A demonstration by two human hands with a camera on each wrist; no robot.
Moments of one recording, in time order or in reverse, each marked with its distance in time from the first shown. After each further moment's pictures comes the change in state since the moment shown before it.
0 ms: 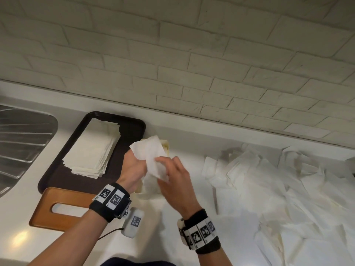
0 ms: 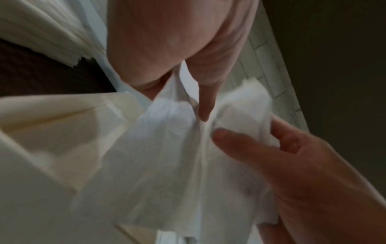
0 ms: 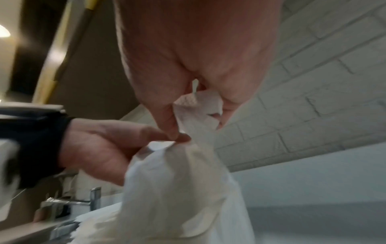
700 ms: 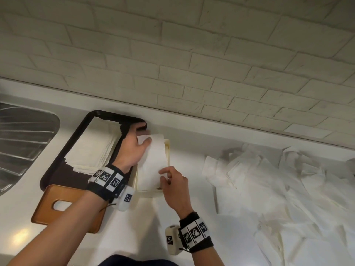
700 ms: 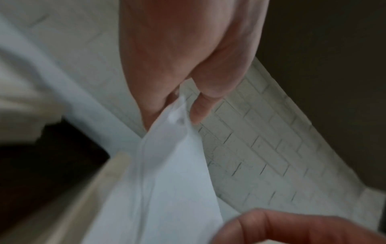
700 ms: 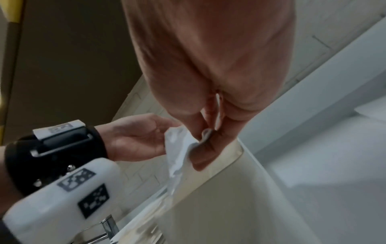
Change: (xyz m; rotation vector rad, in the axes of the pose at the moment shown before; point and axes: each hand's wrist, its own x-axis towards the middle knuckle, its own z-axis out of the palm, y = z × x) left_hand 0.039 0.035 -0.012 0.439 -0.035 0.304; right_hand -0.009 0.024 0.035 0.255 0.007 0.320
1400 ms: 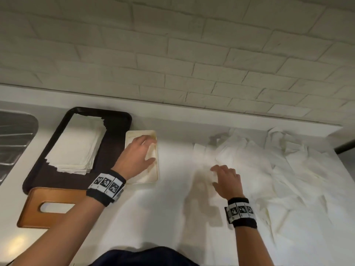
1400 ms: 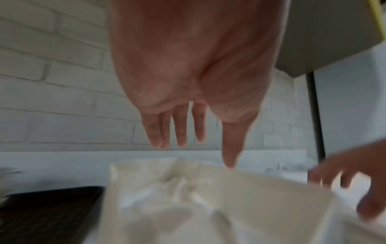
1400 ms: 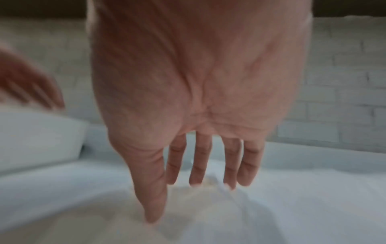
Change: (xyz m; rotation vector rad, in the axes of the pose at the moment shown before) left_hand -0.023 -0.030 0.042 0.764 -0.336 0.439; right_hand -0.013 0.141 -0.164 -0.928 -0.020 0.242
